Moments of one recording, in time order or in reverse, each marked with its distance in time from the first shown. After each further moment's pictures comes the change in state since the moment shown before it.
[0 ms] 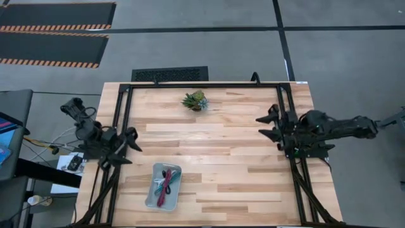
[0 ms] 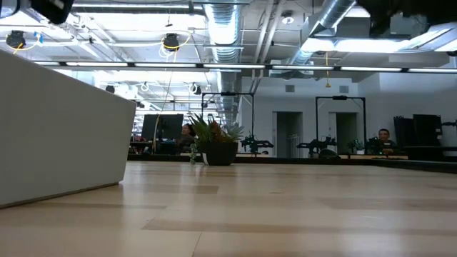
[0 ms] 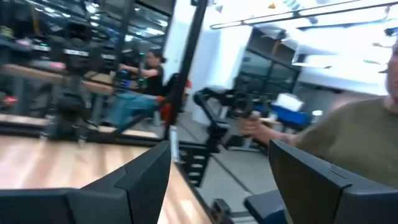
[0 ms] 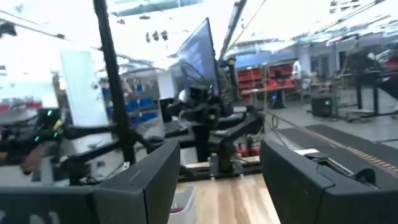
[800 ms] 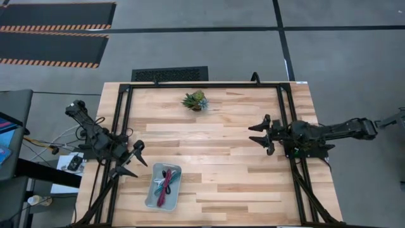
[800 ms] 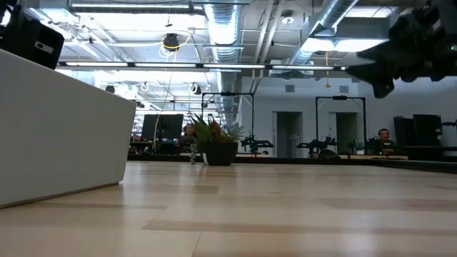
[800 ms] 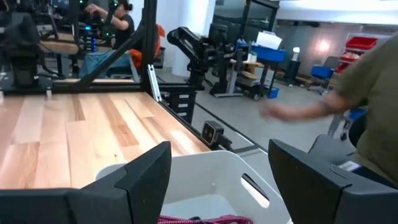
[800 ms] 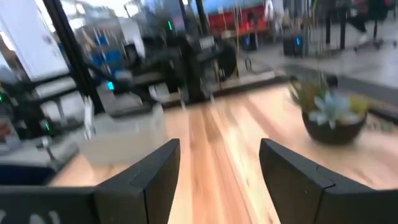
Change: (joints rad) left arm -0.002 -0.110 -0.259 -0.042 0.180 0.069; right arm -0.007 -0.034 -0.309 0.053 0.084 0.070
